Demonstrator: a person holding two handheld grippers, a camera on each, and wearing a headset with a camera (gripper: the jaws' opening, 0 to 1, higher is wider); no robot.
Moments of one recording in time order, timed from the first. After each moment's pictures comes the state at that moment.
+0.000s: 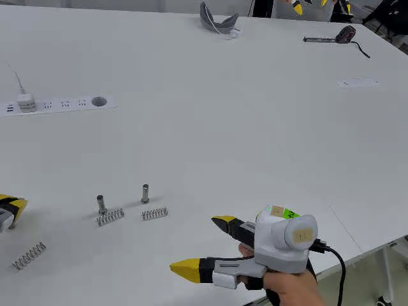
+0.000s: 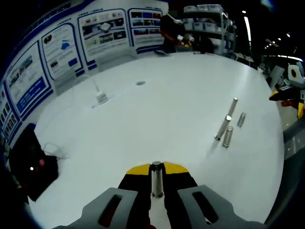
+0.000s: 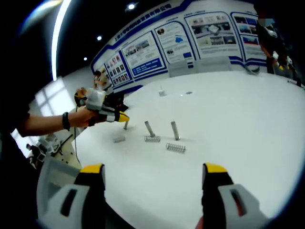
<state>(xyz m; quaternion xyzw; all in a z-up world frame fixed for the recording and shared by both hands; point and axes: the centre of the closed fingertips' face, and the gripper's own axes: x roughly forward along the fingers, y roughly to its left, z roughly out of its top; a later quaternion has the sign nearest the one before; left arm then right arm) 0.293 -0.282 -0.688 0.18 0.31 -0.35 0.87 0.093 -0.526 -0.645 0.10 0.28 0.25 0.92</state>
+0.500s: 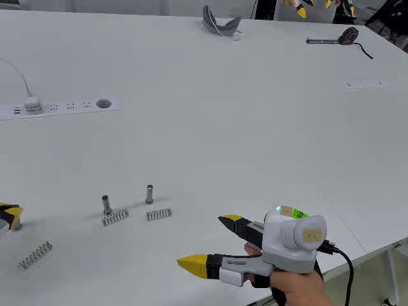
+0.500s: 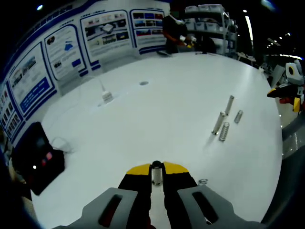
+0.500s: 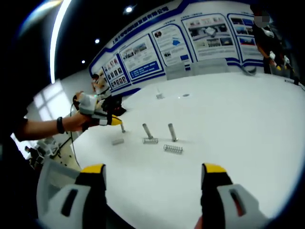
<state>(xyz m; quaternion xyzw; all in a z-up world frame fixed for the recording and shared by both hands) 0.277 -0.266 -0.681 0.18 0.31 -0.33 0.87 0.091 -0.531 -0.642 0.11 0.27 0.24 0.93</state>
